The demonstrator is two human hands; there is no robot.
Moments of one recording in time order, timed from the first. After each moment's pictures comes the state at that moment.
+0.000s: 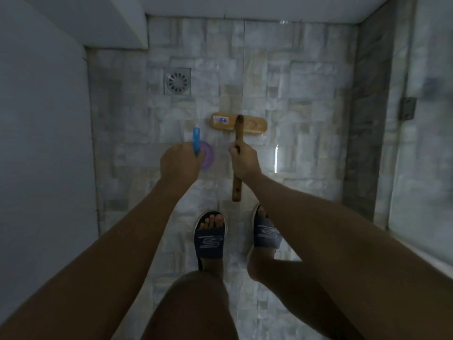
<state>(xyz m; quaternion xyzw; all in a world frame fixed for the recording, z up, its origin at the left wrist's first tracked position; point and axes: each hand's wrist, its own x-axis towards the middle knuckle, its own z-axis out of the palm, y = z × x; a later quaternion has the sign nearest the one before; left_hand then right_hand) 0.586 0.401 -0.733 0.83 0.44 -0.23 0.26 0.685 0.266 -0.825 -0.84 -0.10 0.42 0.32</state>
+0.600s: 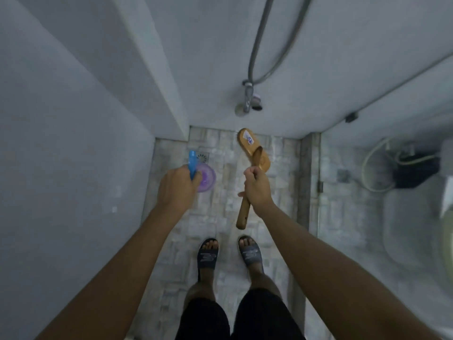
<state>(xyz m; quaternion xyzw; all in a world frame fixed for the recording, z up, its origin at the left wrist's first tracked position) 0.595 0.438 -0.296 0.81 0.48 -0.05 0.32 0.739 0.299 -0.370 -0.77 0.02 0.41 0.48</state>
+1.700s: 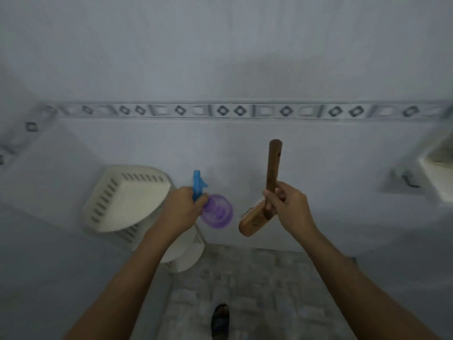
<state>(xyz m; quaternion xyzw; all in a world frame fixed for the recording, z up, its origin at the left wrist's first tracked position) 0.129 0.138 0.078 0.29 0.89 0.29 0.18 0.313 0.330 0.032 -0.35 -0.76 0.50 0.24</state>
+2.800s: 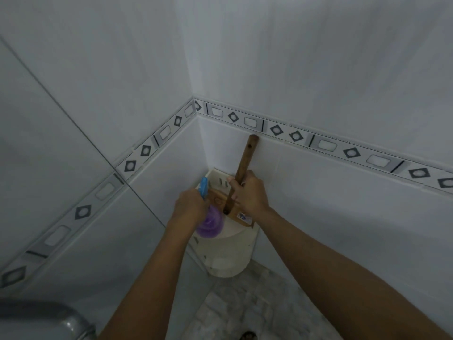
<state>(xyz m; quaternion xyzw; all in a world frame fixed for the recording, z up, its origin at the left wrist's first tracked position) -0.089 -0.007 0.057 0.02 0.96 0.24 0.17 -0.068 0.157 0.008 -0.22 -0.82 0.51 0.10</state>
